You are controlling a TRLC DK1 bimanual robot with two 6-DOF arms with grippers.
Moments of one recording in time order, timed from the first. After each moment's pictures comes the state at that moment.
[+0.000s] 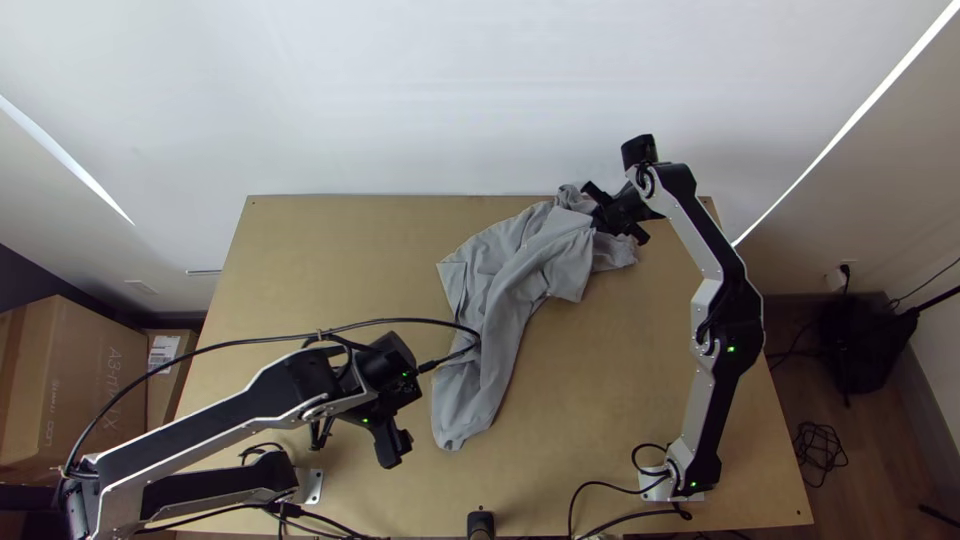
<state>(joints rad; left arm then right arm) -0.98 1.22 1.14 -1.19 0.13 0.10 0.18 2.13 2.03 -1.01 -0.17 0.82</state>
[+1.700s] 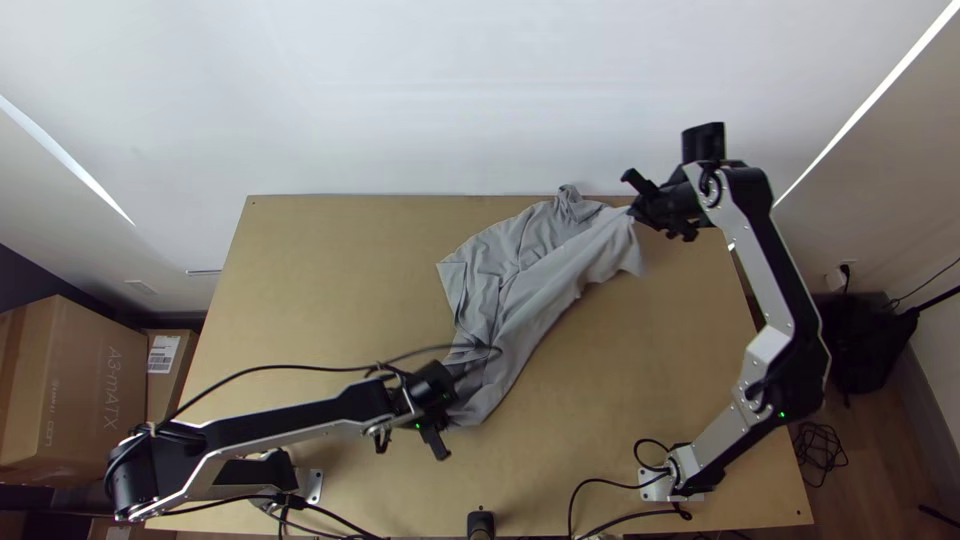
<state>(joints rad) -1.01 1.44 0.78 -0.44 0.08 -0.07 0.09 1.76 1.84 -1.00 -0.18 0.71</state>
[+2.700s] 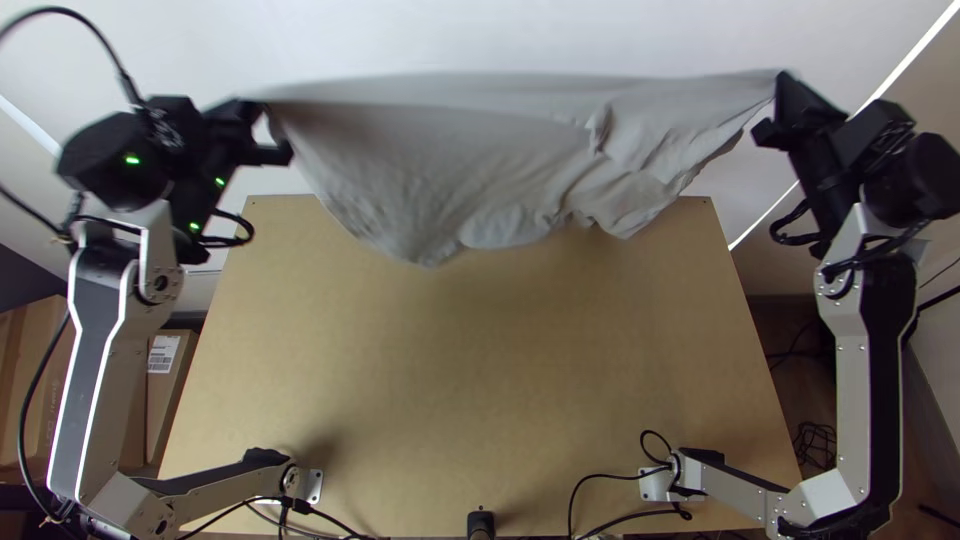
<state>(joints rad) -0.18 1.31 1.81 -0.40 -0.20 0.04 -0.08 1.25 1.66 -0.12 -0.21 0.27</state>
